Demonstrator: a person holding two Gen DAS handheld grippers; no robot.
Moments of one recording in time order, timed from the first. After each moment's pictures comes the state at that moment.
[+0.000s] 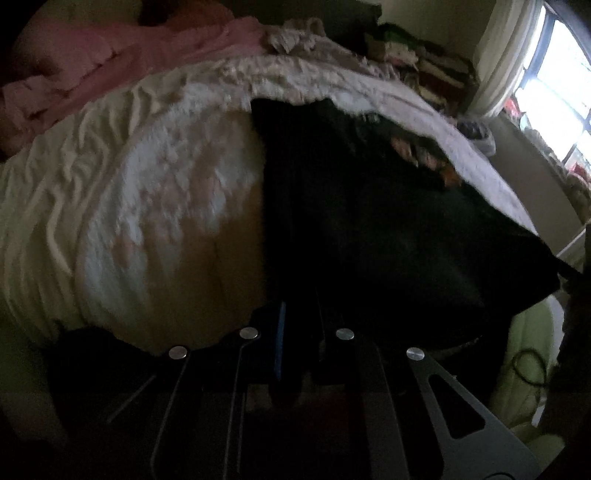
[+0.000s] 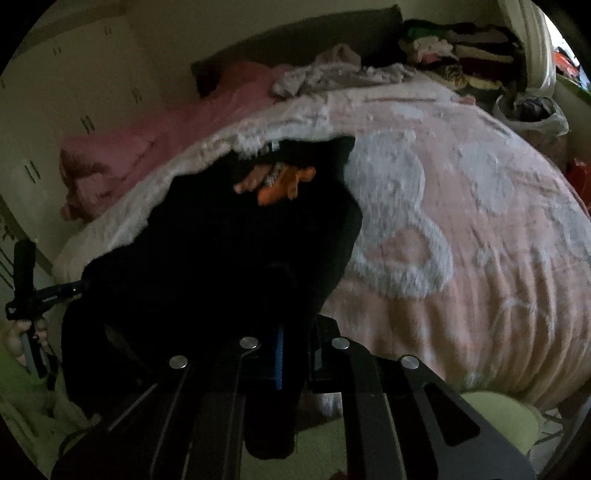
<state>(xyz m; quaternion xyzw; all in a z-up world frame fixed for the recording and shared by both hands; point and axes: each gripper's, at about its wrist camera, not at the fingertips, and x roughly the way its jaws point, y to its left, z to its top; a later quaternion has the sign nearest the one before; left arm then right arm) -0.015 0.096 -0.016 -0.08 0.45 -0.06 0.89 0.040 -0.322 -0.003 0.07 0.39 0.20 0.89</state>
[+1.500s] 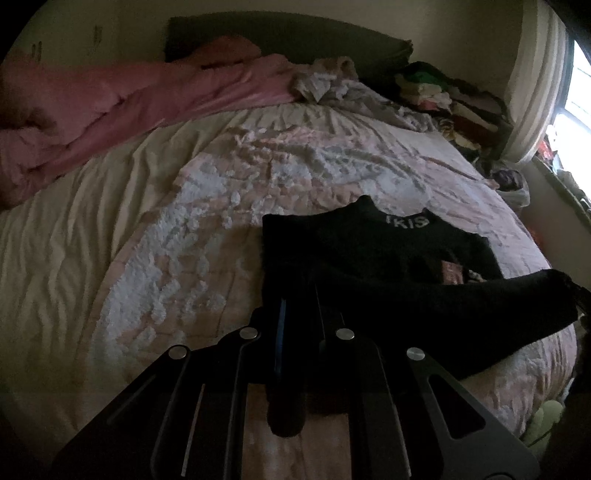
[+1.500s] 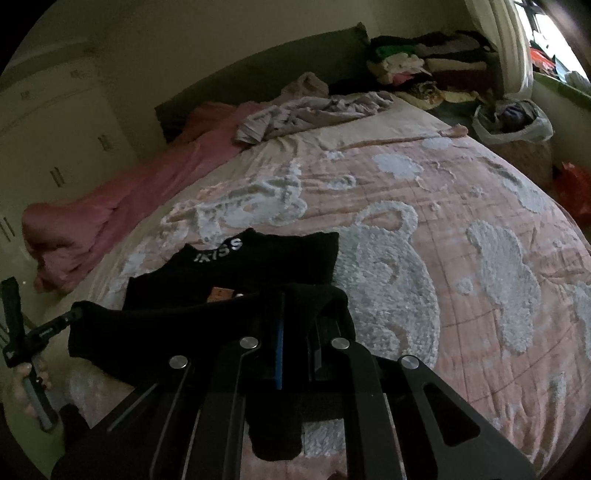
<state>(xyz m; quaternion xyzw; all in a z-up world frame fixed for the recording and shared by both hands) 0.142 0.098 0.014 -0.08 0.39 0.02 0.92 0.201 -0.306 0.018 0.11 0.37 0.14 0.91</state>
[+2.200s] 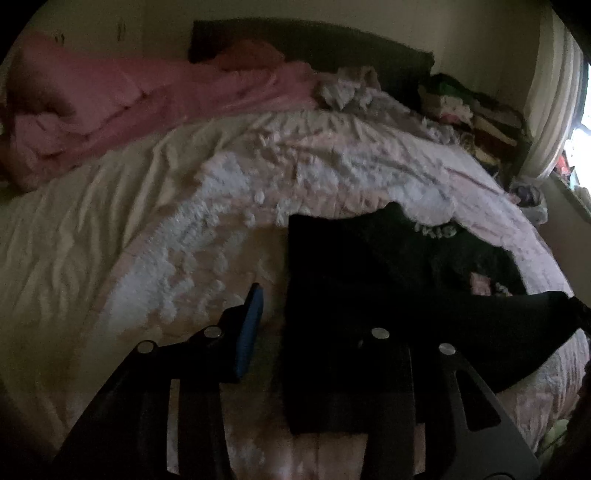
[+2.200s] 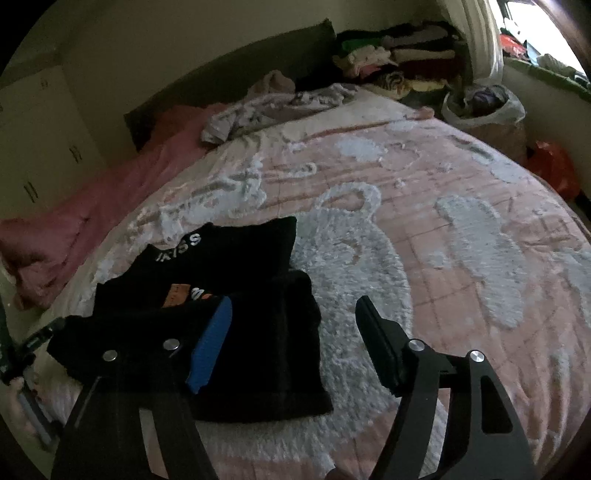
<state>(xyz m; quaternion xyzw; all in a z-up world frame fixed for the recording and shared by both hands) 0.136 0.108 0.003 -0.09 0.36 0.06 0.93 0.187 -0.327 -0.002 0.13 0.36 0.09 0.92</state>
